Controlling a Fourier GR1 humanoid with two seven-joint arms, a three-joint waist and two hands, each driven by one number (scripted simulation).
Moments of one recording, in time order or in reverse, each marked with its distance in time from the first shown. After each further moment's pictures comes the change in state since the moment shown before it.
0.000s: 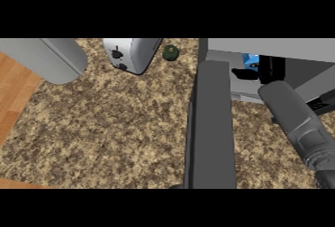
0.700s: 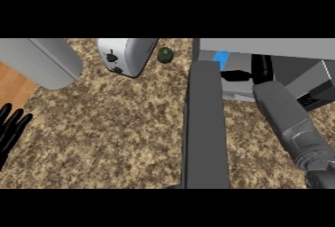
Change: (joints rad) left arm -0.020 -0.028 -0.112 0.028 -0.035 -0.080 -0.023; right arm 0.006 0.048 -0.122 -0.038 -0.135 0.294 -0.153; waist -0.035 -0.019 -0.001
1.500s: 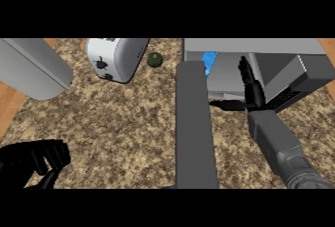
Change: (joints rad) left arm 0.008 -0.073 -0.177 -0.047 -0.043 0.003 0.058; right arm 0.191 0.074 -0.123 -0.006 -0.160 0.396 -0.192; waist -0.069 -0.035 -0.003
